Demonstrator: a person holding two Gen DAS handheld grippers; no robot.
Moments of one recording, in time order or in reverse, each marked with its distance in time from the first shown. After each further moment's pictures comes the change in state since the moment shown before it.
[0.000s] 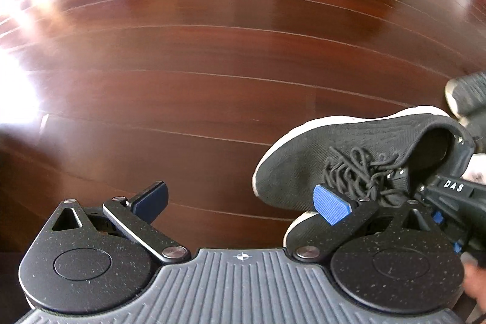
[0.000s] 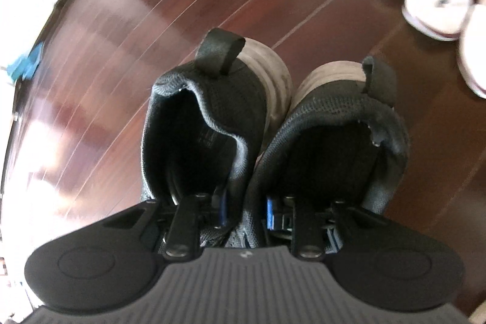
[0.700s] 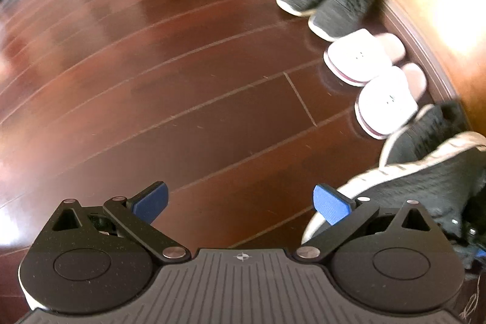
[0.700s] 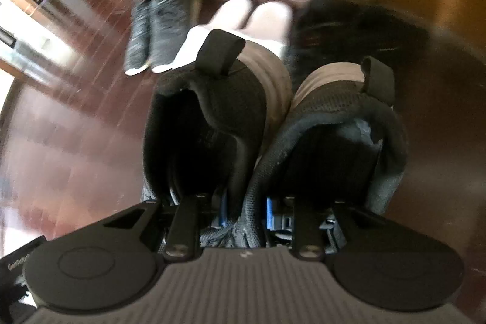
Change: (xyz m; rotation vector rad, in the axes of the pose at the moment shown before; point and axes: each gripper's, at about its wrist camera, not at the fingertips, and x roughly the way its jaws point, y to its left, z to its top) left arm -0.030 -0.200 -0.099 0.511 -0.019 -0.164; right arm -0.167 -0.287 0.013 0.330 -0.222 -0.188
